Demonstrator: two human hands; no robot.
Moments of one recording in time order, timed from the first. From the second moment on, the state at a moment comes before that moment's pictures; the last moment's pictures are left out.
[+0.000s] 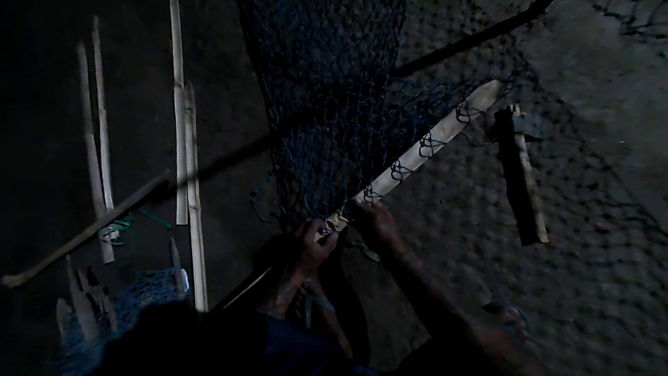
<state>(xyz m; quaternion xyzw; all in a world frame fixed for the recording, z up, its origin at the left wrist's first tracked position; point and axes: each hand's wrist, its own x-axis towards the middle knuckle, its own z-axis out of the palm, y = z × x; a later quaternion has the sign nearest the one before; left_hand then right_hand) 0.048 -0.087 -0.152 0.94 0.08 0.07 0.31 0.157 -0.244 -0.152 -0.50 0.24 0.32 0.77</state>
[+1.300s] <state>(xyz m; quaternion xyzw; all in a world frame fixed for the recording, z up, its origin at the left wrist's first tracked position) 0.049 -0.067 -0.145 0.98 -0.03 -0.04 0.20 0.190 -0.252 -0.141 -0.59 0.32 0.23 0.70</state>
